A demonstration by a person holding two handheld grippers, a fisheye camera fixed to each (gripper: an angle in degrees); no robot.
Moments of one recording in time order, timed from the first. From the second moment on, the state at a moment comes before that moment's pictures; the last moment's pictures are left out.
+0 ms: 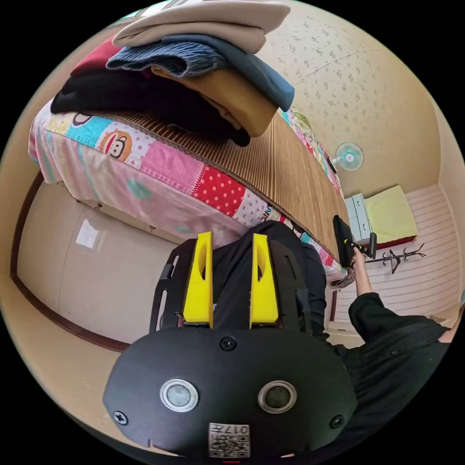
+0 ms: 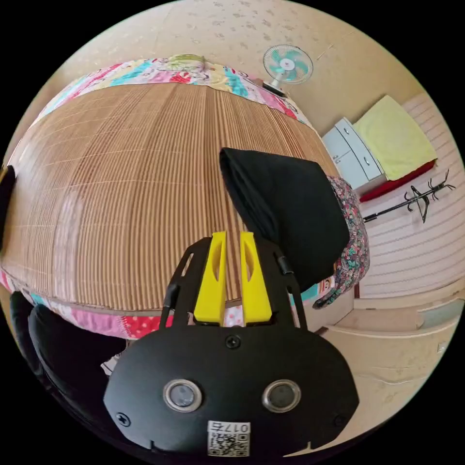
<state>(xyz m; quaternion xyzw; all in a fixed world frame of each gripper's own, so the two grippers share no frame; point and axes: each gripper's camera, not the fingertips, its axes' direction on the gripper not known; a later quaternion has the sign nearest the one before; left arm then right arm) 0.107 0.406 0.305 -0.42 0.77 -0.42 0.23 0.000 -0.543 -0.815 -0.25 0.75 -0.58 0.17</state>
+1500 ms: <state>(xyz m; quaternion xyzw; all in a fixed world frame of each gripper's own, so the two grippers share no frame) 0.052 0.354 0.178 -0.18 0.98 -0.12 -0.03 -0.218 -0.557 -1.120 -0.52 0.34 -0.26 0.74</state>
